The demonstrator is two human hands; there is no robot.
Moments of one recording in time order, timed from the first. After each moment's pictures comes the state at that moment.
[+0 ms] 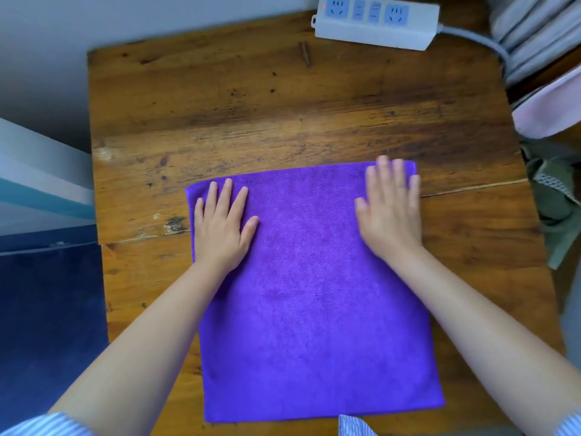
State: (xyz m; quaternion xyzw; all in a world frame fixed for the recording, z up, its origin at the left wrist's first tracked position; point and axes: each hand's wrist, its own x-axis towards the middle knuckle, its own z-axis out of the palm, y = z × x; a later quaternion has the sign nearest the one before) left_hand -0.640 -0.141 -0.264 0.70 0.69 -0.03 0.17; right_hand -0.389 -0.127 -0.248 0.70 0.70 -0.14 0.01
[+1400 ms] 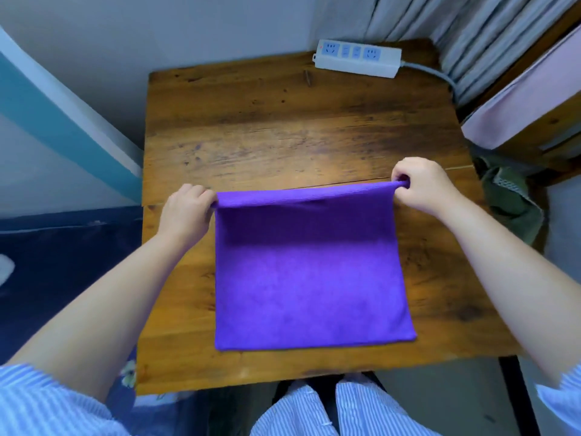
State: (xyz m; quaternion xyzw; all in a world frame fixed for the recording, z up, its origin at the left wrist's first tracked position) left_hand -0.696 -0.191 -0.184 0.78 0.63 0.04 0.05; right_hand -0.324 -0.145 -0.163 0.62 0.76 -0.18 -0.06
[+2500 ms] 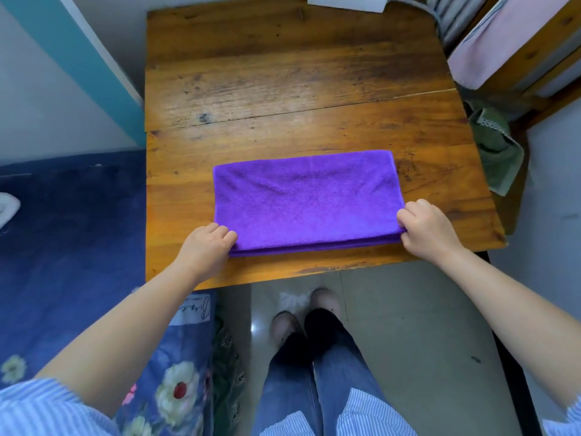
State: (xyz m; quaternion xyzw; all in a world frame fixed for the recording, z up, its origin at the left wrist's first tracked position) left_hand -0.679 -0.396 -0.211 0.88 0.46 -0.08 0.02; right_hand -0.309 -0.379 -0.204 0.56 0.83 -0.05 -0.01
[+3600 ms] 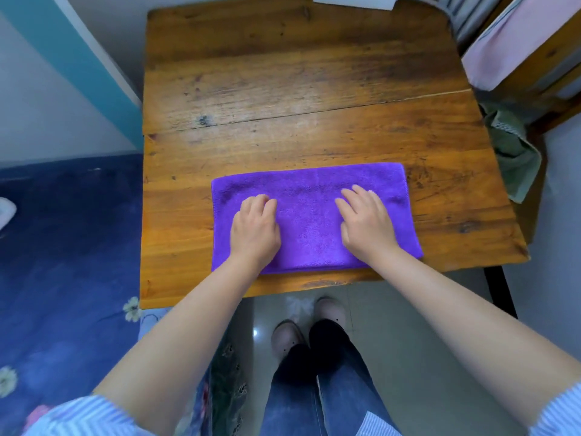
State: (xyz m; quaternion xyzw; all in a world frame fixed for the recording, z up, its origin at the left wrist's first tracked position) left_hand -0.597 -0.369 -0.221 0.72 0.67 0.08 0.14; right_hand -0.409 -0.360 -0.220 0.59 0.81 -0.06 -0.07
